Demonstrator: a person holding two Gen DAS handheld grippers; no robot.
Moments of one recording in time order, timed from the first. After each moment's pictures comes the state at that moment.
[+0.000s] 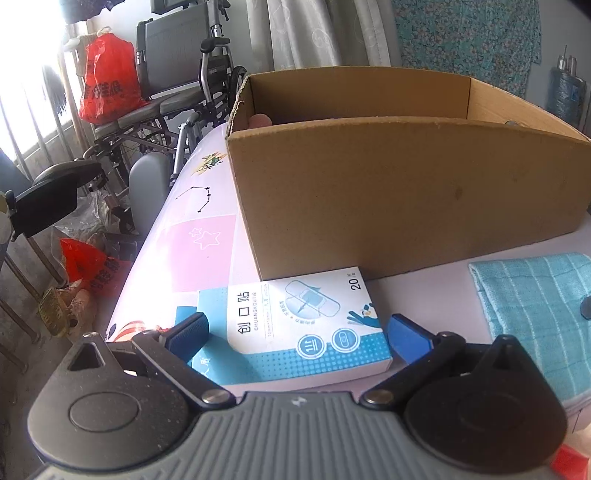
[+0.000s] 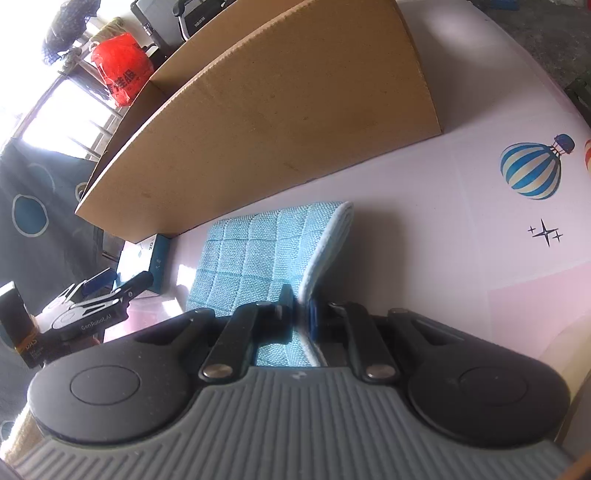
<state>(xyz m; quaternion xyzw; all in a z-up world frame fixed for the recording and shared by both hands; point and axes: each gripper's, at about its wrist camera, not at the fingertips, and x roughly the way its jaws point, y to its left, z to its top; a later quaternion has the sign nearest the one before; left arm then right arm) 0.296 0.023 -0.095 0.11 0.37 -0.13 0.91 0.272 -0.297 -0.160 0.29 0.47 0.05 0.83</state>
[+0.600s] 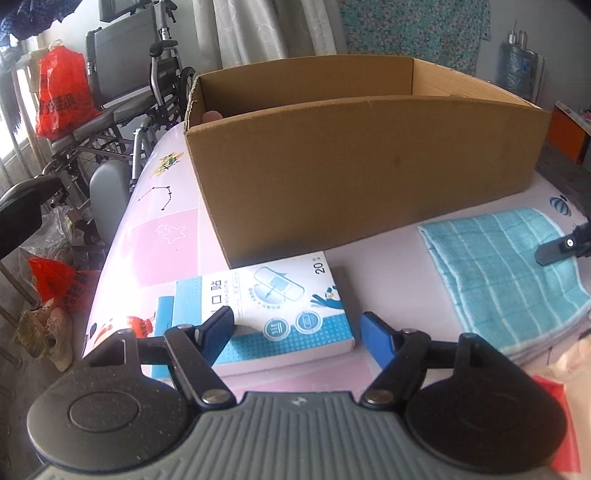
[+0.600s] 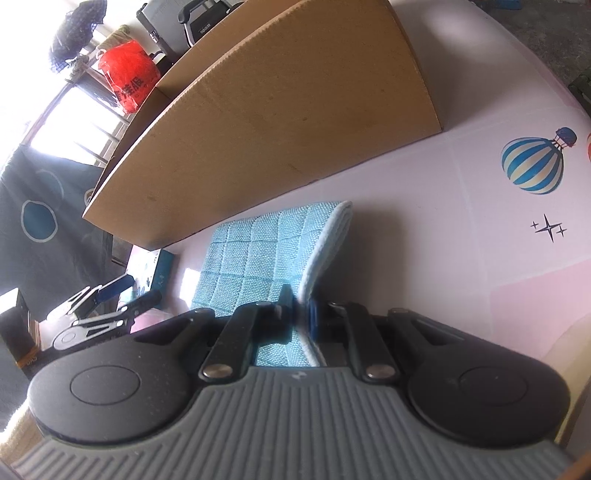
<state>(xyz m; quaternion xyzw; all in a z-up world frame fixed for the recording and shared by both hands) 0.283 0.023 -0.091 0.15 0.37 -0.20 0.89 0.257 -0.309 -0.166 0.32 0.45 0.07 0.83</state>
